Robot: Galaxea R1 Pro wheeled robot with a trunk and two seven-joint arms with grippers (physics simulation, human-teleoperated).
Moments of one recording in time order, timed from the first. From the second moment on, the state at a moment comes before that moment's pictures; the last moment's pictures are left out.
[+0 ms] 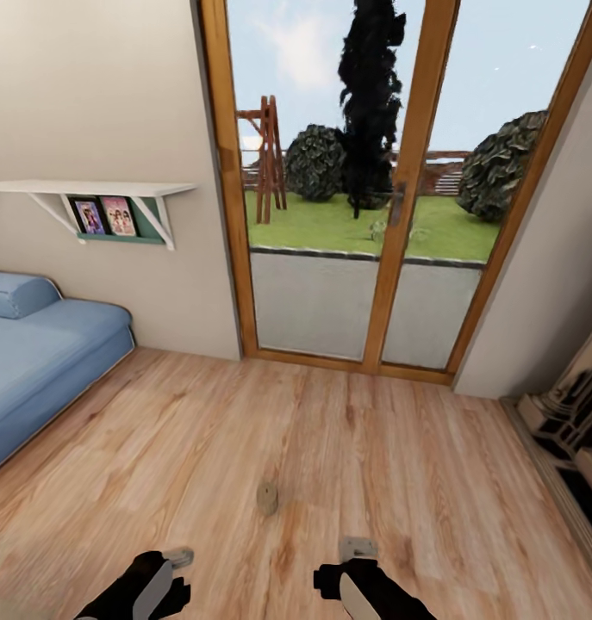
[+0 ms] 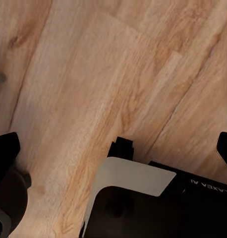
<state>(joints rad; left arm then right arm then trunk) -0.48 0.05 -0.17 -0.40 0.49 0.56 0.36 -0.48 0.16 0.43 -0.43 -0.52 0.36 -0.28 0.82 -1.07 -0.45</state>
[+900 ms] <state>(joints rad) -0.48 0.05 -0.19 -0.40 0.49 0.56 0.27 -0.48 0.16 0.43 -0.43 -0.52 0.36 -0.28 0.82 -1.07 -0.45</state>
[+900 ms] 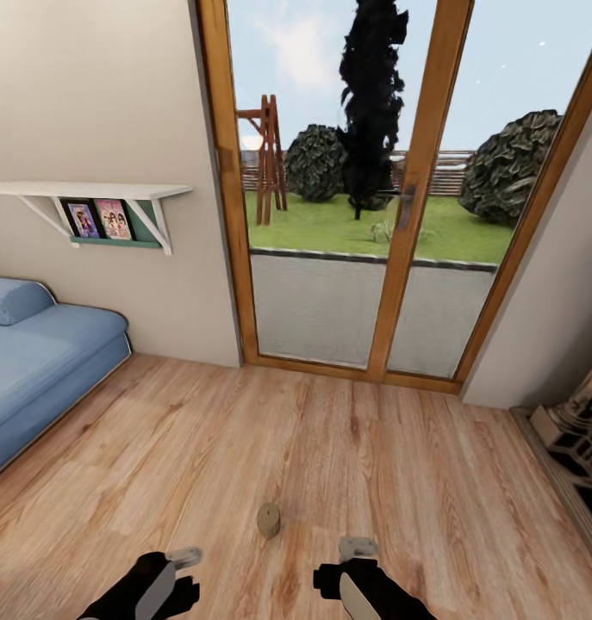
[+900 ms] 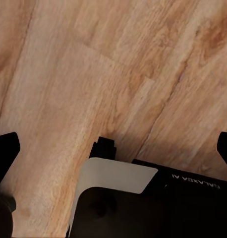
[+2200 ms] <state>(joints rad) -0.48 0.05 -0.21 -0.40 0.48 0.55 0.24 -0.48 0.16 0.42 -0.42 -0.52 0.31 -0.18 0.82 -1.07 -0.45</state>
